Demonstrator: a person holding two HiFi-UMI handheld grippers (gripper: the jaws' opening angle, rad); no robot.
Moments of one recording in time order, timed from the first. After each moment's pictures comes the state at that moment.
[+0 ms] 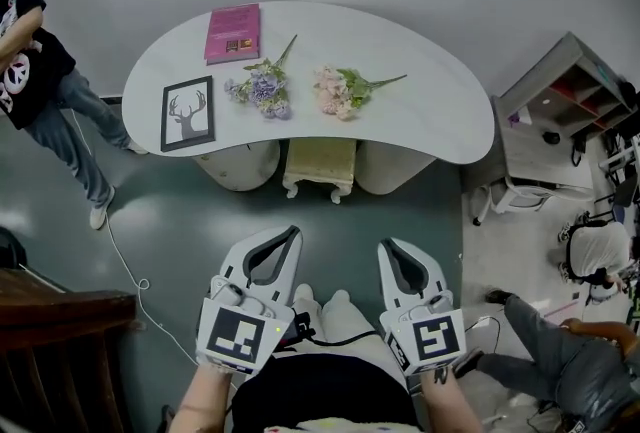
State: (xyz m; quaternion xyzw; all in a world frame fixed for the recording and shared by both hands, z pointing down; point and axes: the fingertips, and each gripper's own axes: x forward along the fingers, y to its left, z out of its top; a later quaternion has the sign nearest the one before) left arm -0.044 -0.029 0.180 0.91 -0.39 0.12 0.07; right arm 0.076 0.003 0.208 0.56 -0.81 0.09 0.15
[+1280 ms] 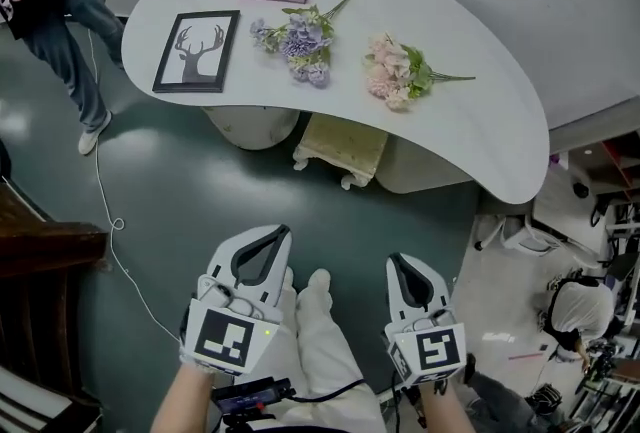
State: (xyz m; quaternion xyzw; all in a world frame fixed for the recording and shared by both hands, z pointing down) left arm -0.063 -0.064 0.305 0.85 -0.48 0.15 0.13; right arm 0.096 -0.038 0.342 0.46 -0.84 0.14 0.24
